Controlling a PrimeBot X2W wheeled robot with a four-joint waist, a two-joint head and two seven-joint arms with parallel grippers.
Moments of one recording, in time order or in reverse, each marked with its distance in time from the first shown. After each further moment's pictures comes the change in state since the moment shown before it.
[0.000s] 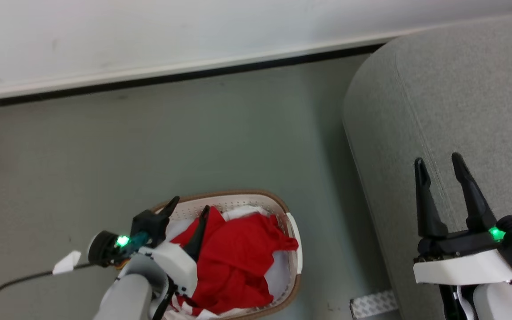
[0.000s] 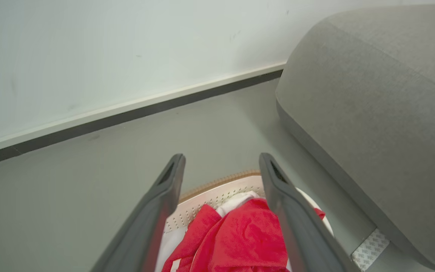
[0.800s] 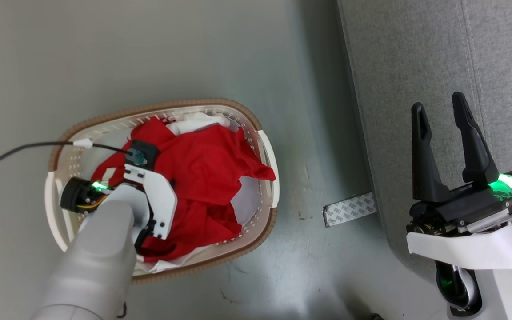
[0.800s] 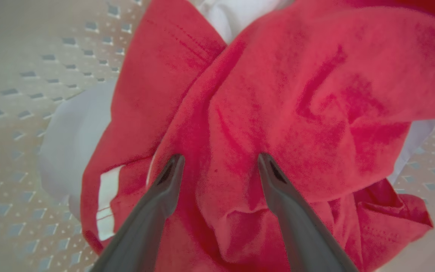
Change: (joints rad) left arm -0.489 0.025 -0.075 0.575 0.063 0.033 0.314; right arm -0.127 0.000 0.085 -0.190 0.098 0.000 0.000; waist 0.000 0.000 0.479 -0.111
